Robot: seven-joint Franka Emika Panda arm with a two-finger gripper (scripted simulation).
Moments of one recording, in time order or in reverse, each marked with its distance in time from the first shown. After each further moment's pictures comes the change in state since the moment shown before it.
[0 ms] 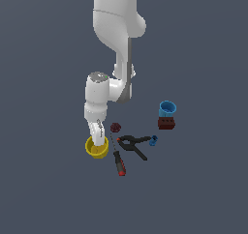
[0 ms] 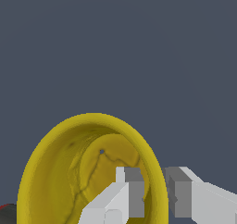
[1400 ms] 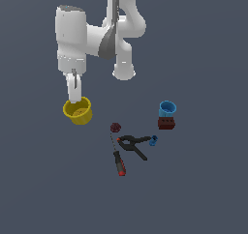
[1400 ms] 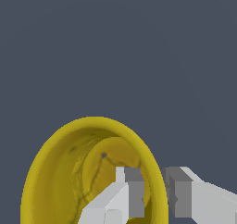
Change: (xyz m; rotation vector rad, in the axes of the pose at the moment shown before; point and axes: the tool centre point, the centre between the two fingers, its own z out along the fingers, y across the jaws) arm 0.082 0.046 -0.172 0.002 -0.003 0.002
